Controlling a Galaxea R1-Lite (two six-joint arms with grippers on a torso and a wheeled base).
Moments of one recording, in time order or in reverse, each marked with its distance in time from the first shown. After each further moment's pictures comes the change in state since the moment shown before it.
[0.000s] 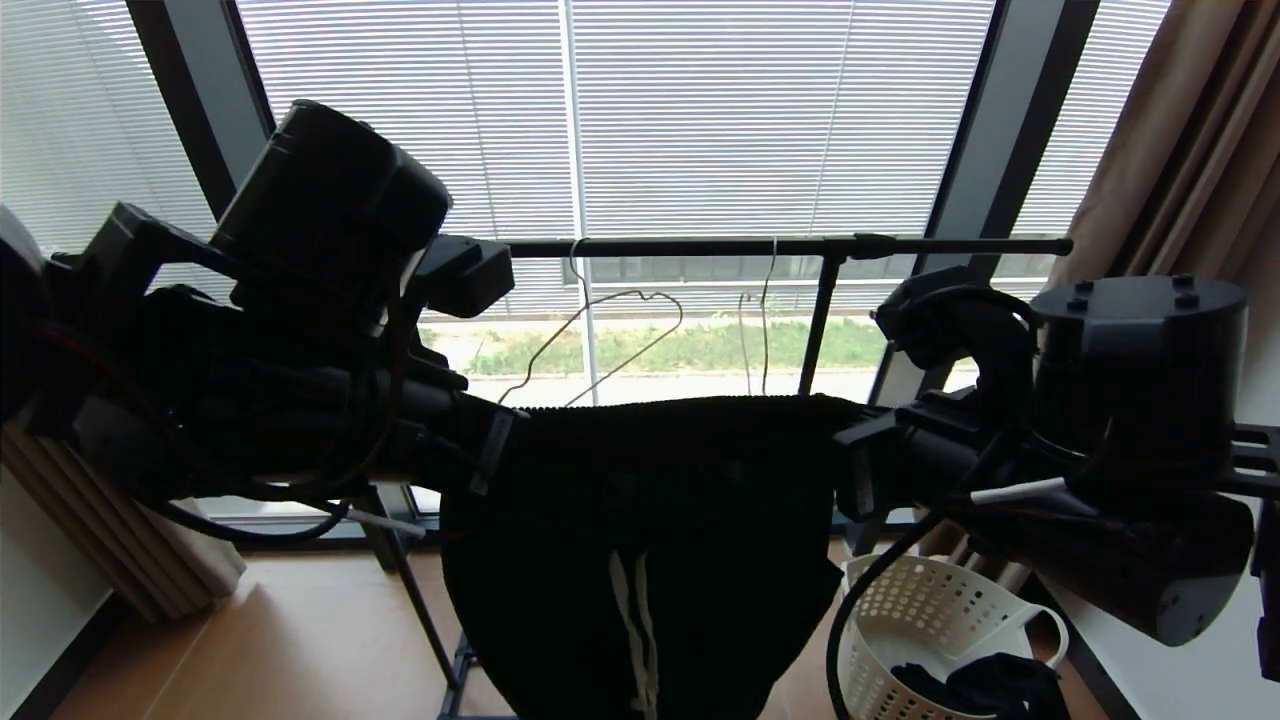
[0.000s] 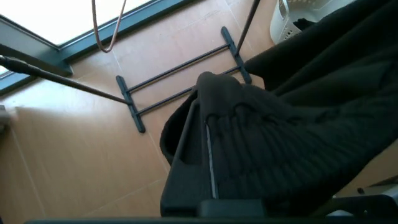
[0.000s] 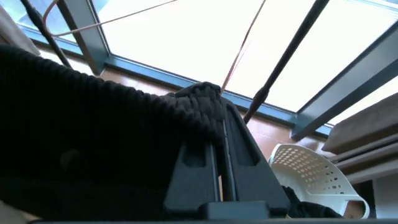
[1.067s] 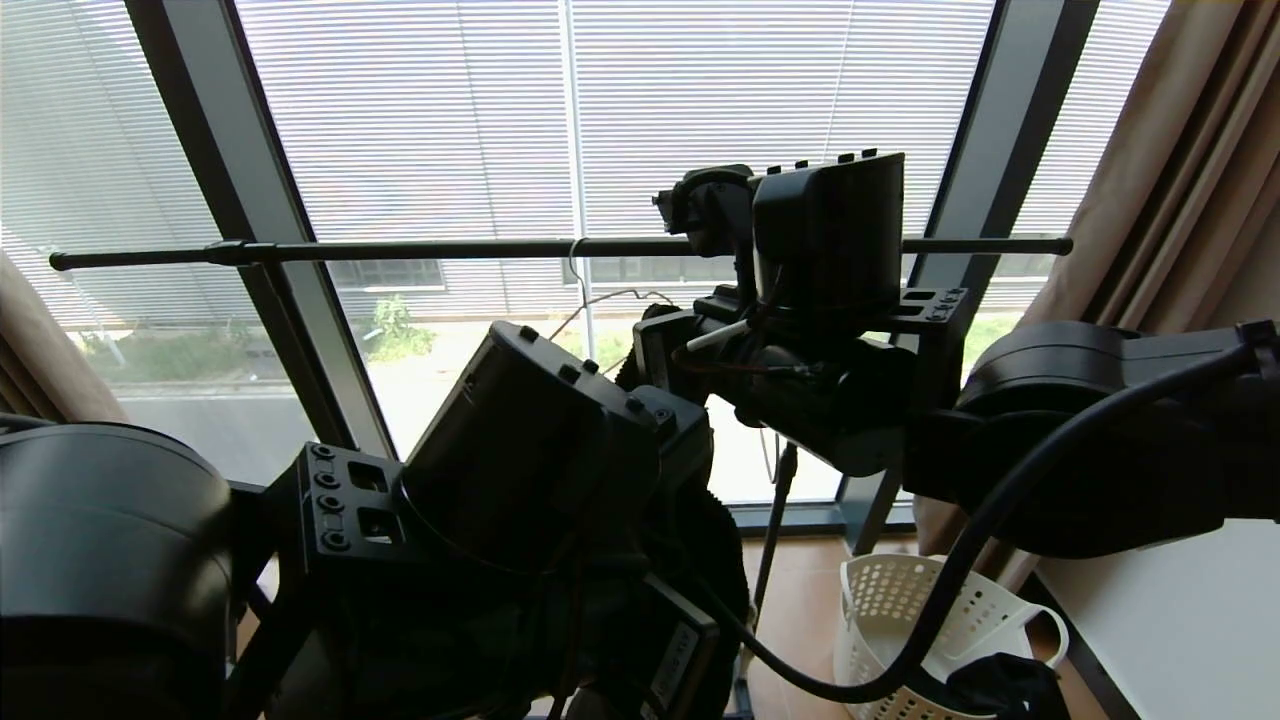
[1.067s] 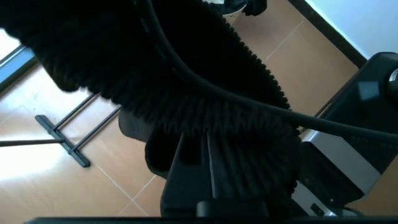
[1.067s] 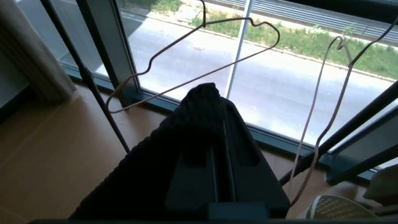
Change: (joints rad) left arm -0.304 0.051 0.242 -0.351 -0.136 -0.060; right arm 0.093 0.347 -0.552 0.095 0.000 0.006
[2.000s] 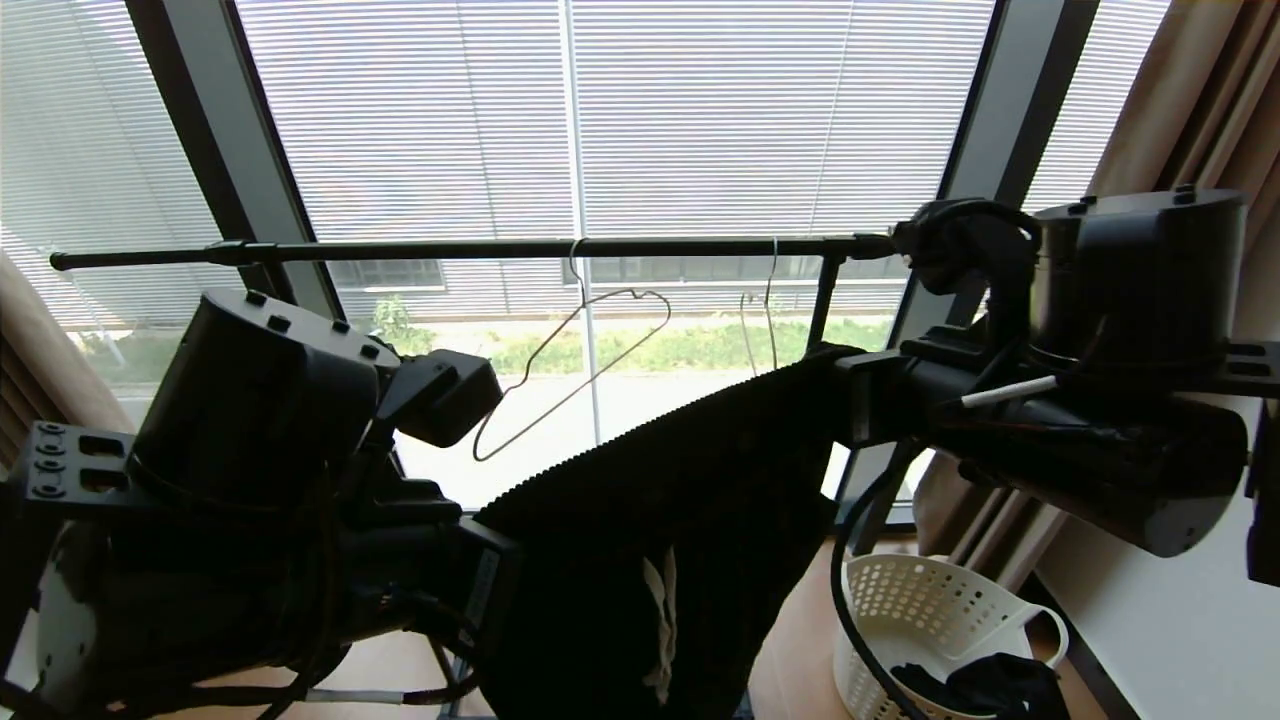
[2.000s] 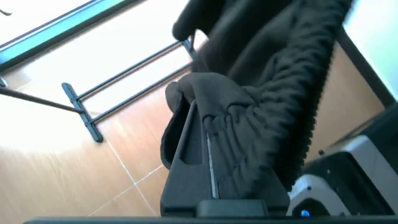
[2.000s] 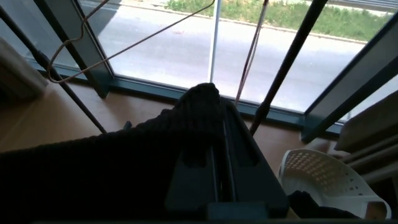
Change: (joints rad) left arm 0.241 -0.190 0.166 -0.005 0.011 -0.011; right arm -0.148 -0.338 0.432 -0.012 0.006 0.068
